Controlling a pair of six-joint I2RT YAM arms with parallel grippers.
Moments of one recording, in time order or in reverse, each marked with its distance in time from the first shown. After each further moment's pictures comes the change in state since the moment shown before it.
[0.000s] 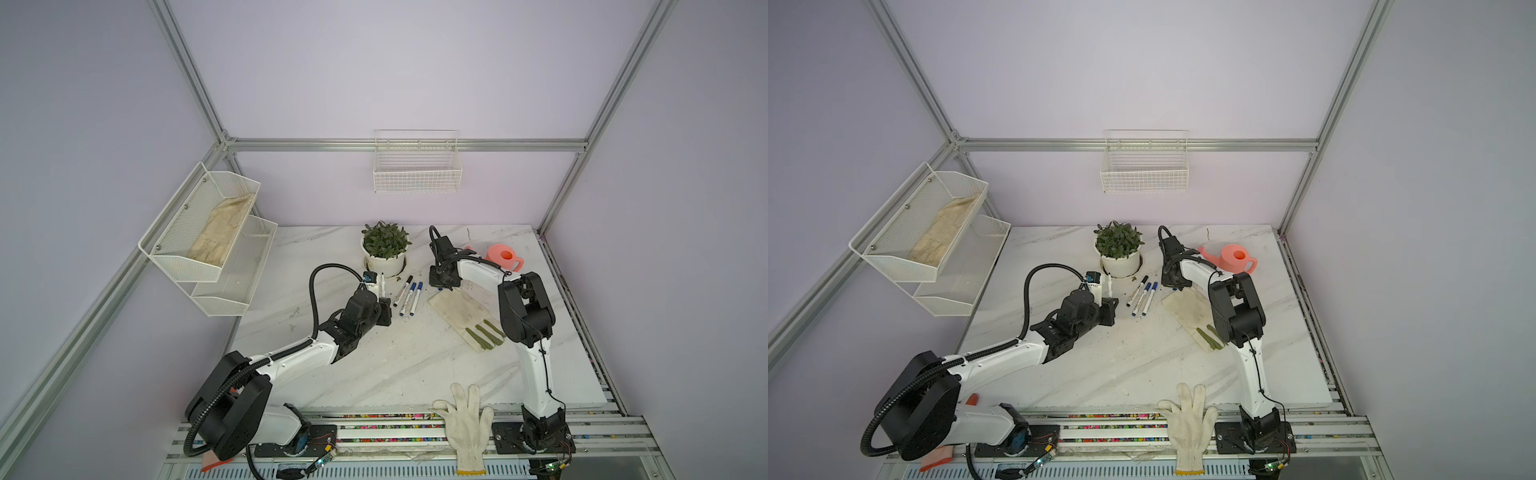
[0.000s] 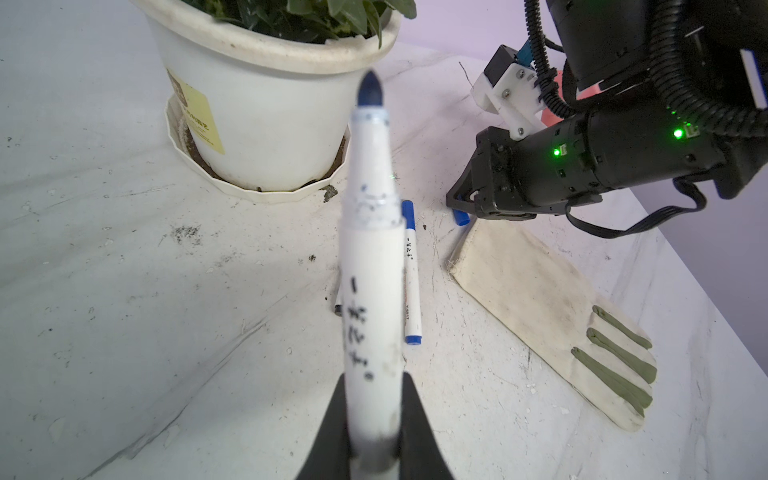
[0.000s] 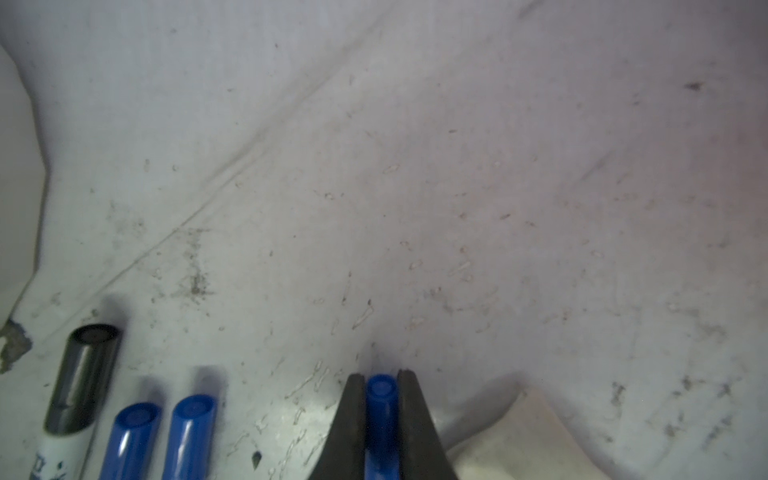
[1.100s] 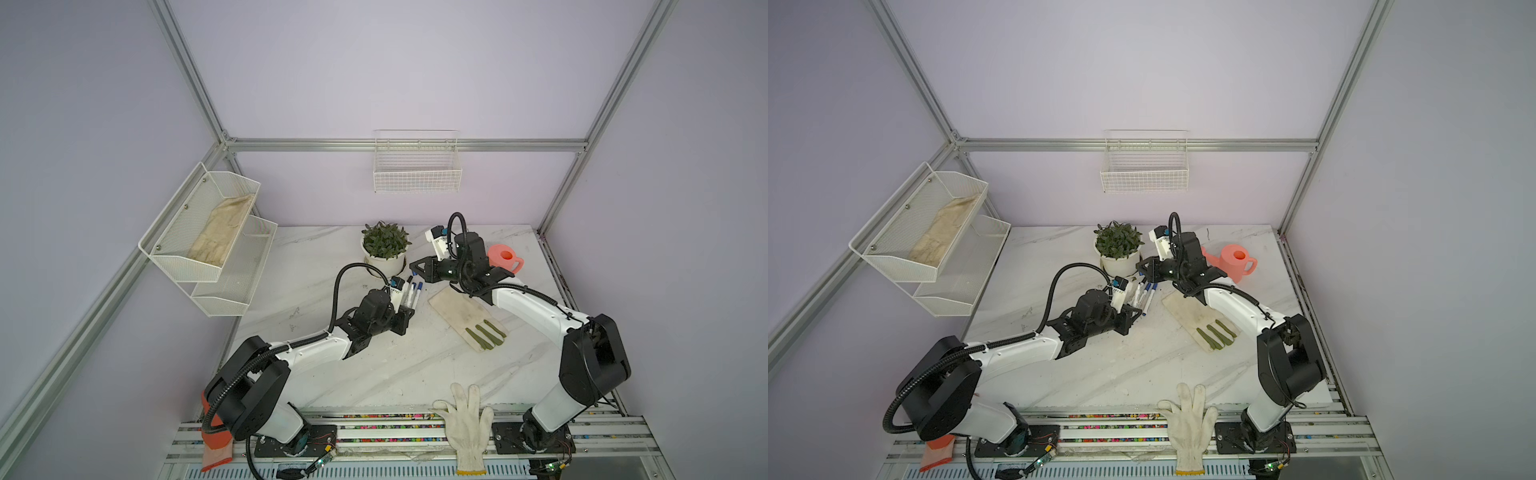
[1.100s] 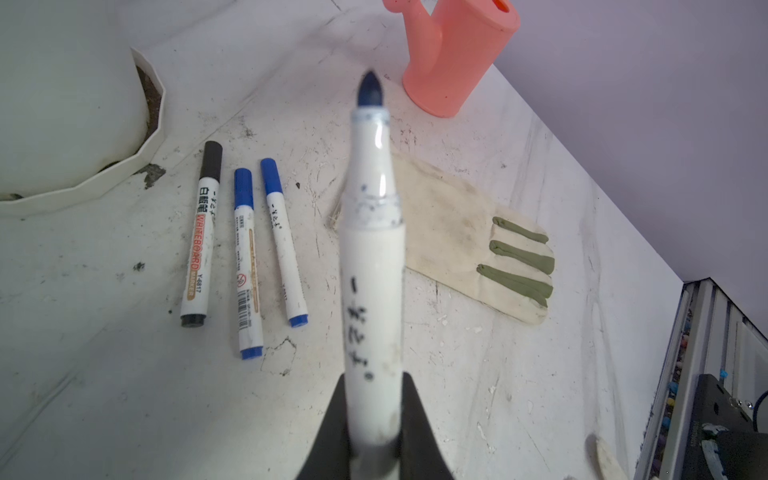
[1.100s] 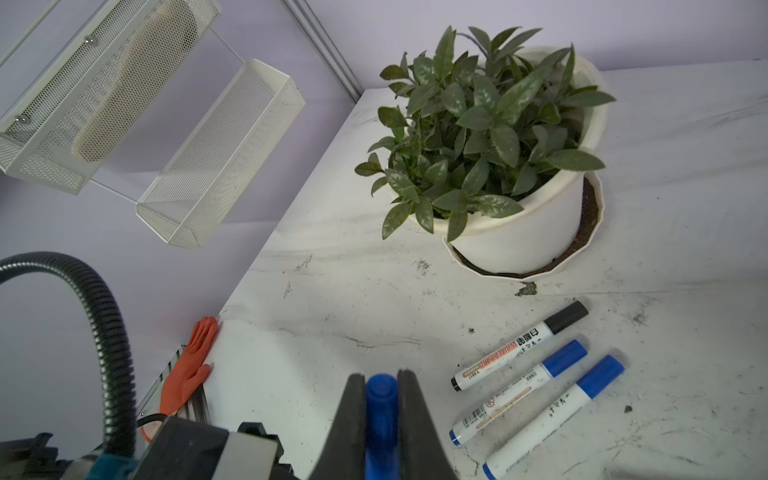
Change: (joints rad) left arm -0.065 0.129 0.072 0.059 0.260 0.115; right arm 0.068 -0.583 -0.468 0.564 -0.629 -0.104
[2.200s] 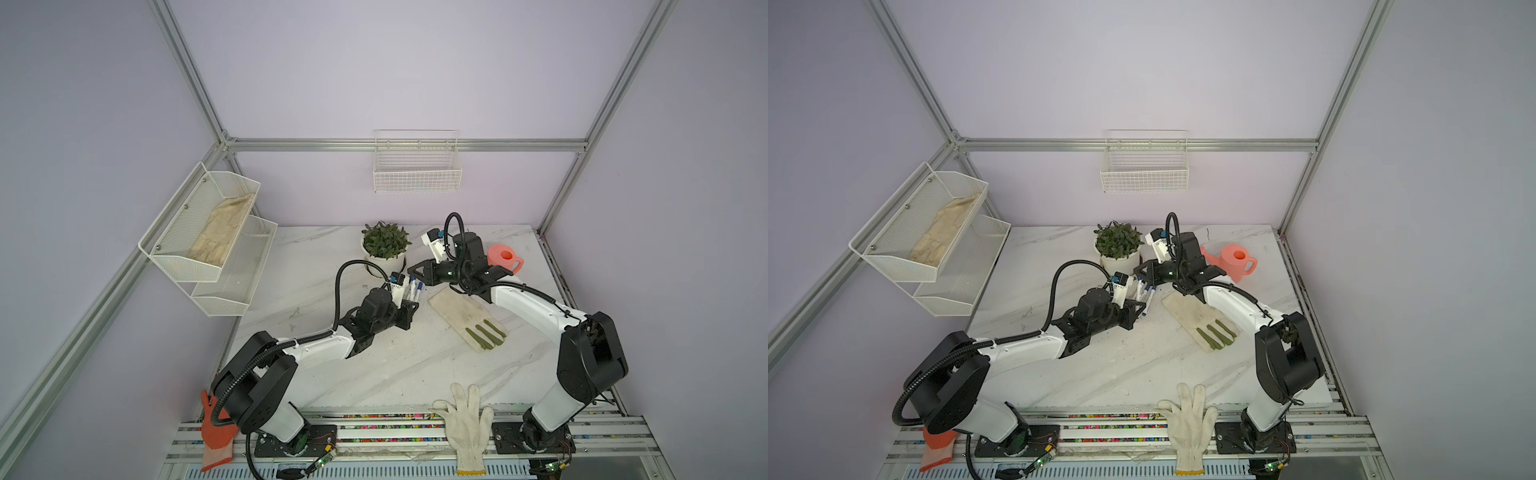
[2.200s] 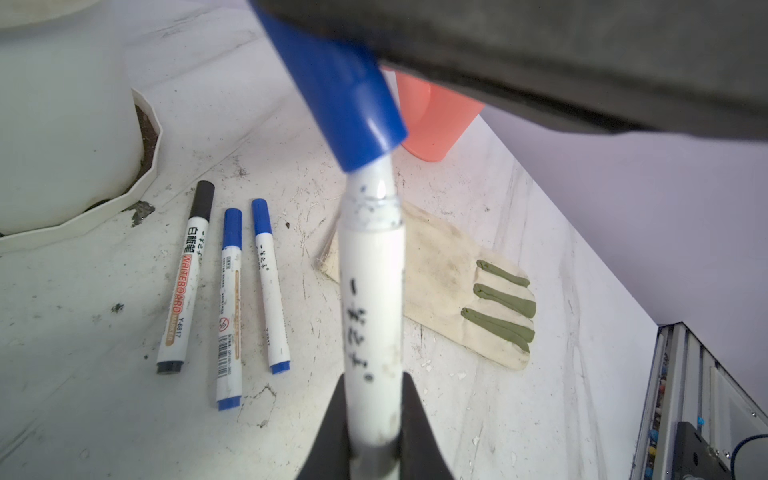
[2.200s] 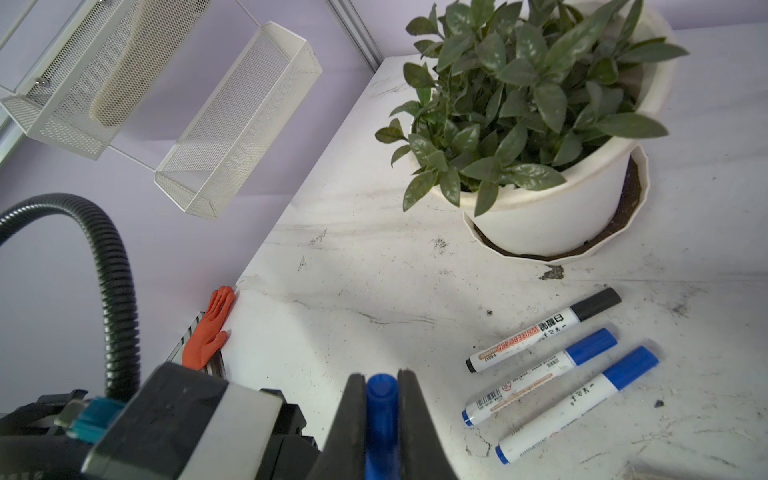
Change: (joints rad) left arm -0.003 0.035 0.000 0.137 -0.018 -0.077; right arm -0.004 0.018 0.021 -0.043 -0.085 -0.026
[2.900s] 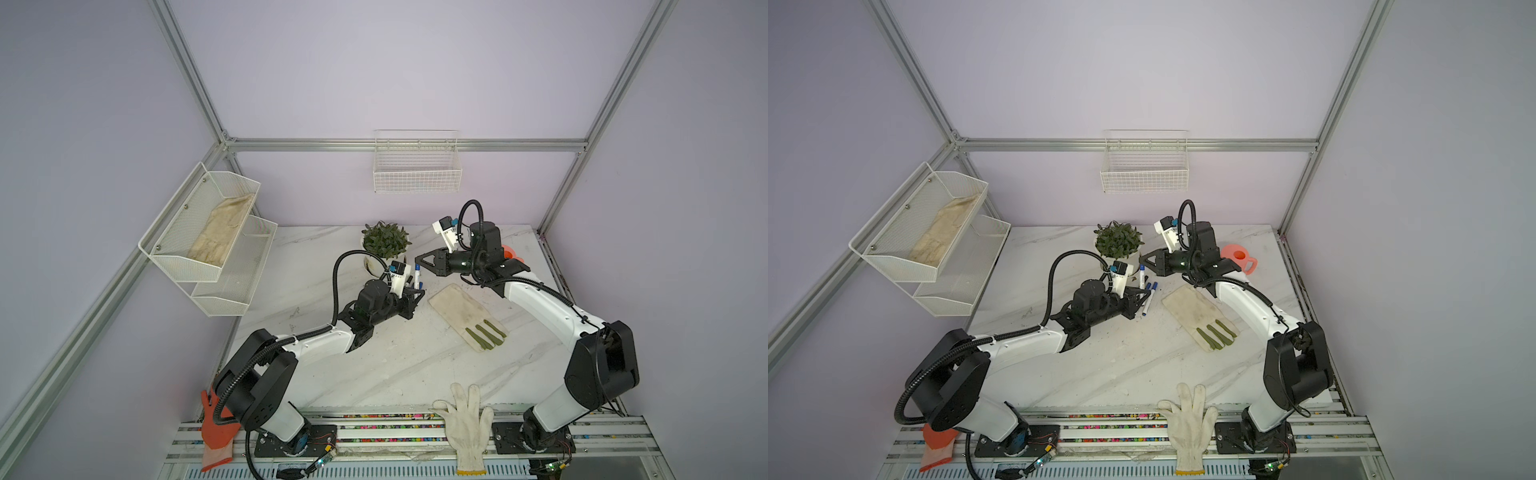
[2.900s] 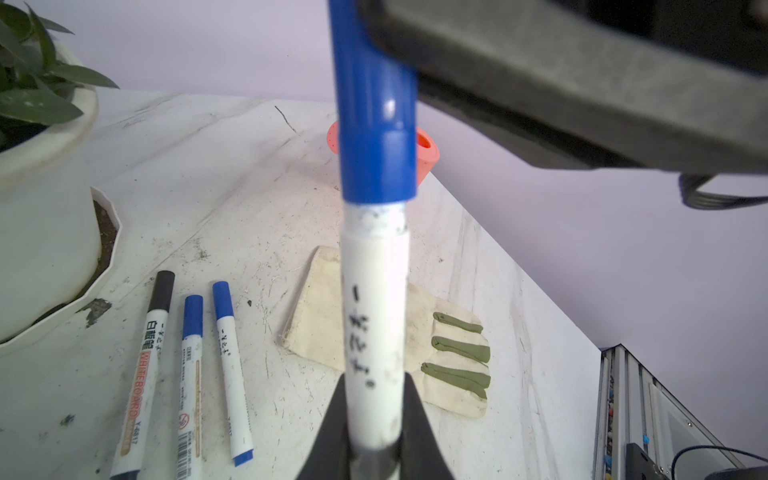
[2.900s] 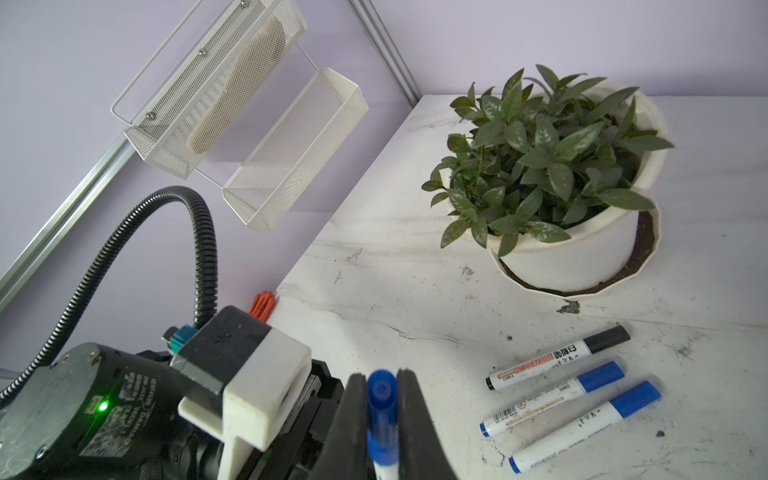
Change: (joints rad) left arm 0.037 0.013 0.048 0.104 0.093 0.029; right arm -0.070 -0.059 0.048 -0.056 -0.148 -0.023
